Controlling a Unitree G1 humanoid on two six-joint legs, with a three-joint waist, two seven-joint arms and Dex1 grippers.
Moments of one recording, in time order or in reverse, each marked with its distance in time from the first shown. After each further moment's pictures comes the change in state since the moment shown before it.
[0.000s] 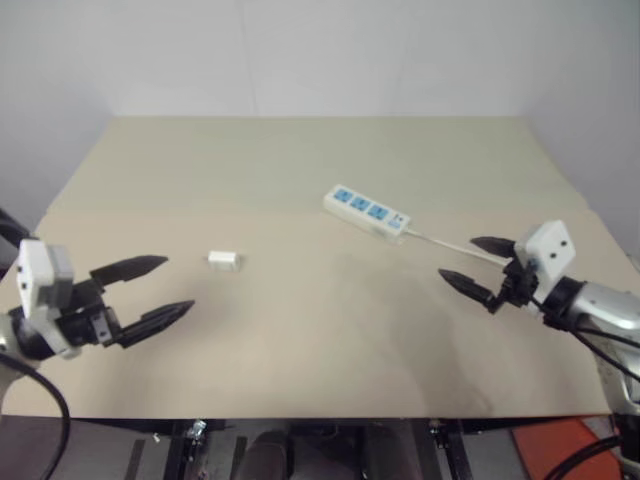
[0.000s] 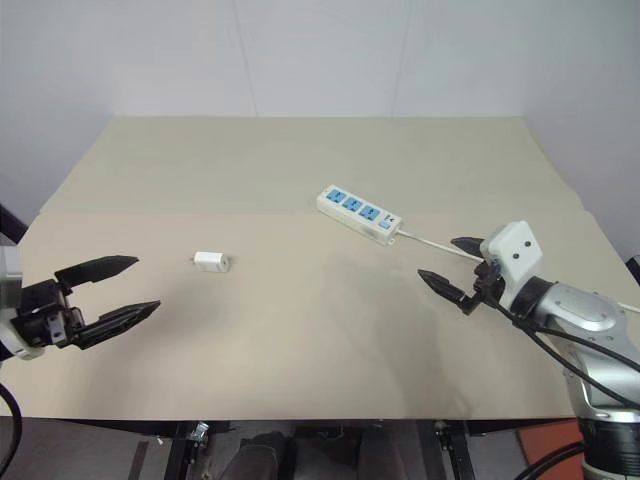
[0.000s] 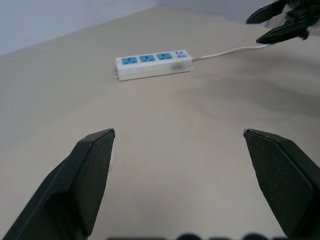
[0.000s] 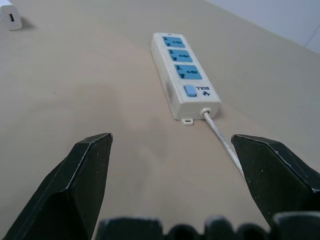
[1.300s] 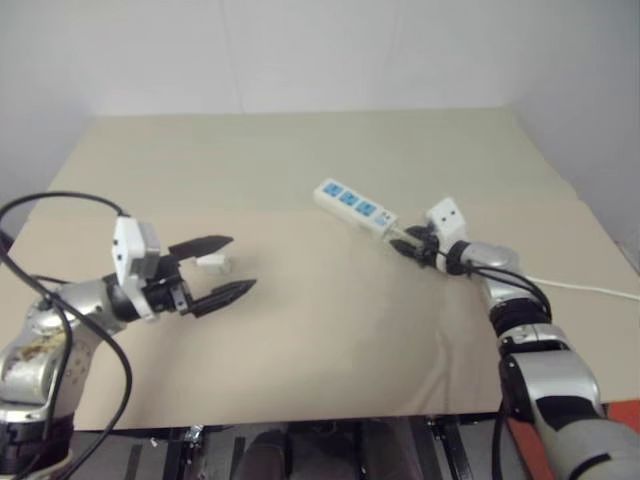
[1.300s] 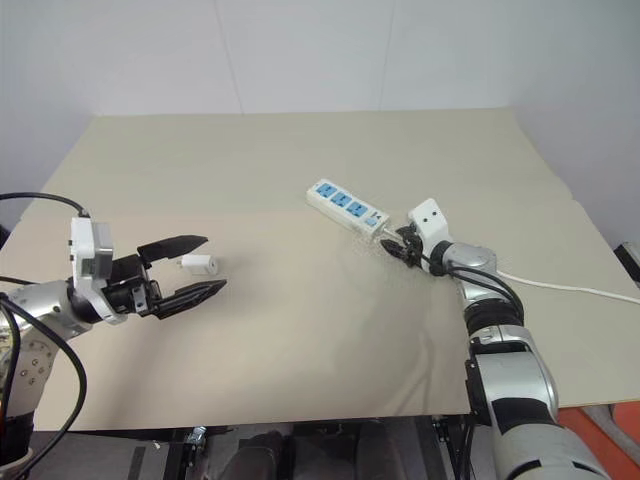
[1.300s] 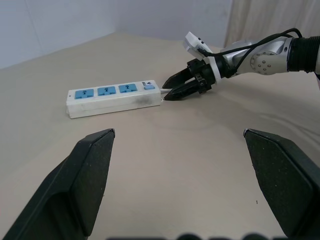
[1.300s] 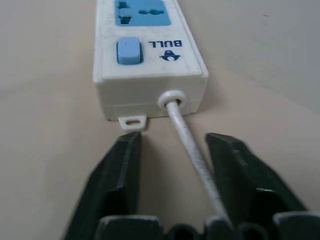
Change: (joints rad) left arm -0.253 -0.093 -0.316 0.063 0.073 -0.060 0.086; right arm -0.681 0.307 0.238 1.181 -0.353 -0.425 0.010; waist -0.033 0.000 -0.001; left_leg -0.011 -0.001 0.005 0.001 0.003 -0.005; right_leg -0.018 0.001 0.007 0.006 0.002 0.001
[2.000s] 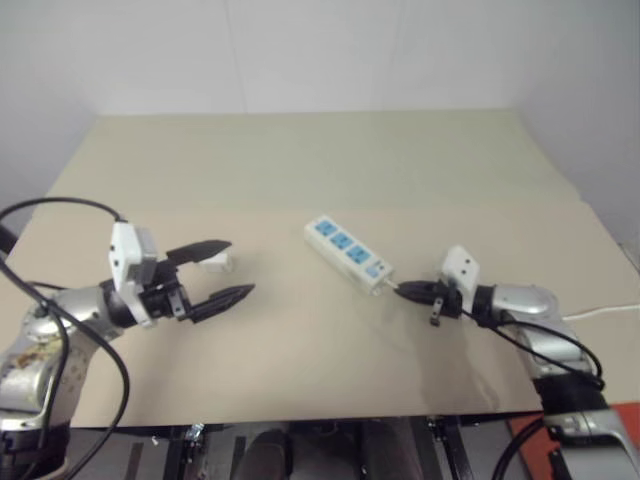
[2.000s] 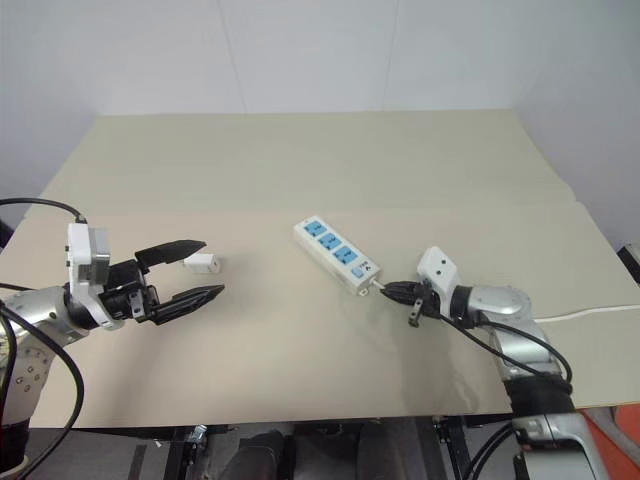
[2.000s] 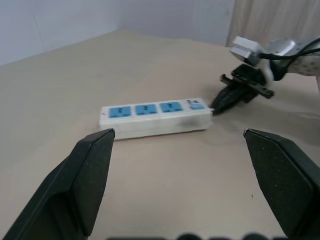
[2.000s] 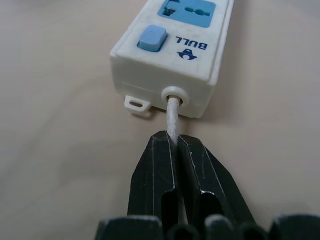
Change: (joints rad) left arm 0.034 0.002 0.018 -0.023 -0.019 0.002 -0.001; right arm 0.555 -0.177 0.003 -0.871 0.177 0.266 0.276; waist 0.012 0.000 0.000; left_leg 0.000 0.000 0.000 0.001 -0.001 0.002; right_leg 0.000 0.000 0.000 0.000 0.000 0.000
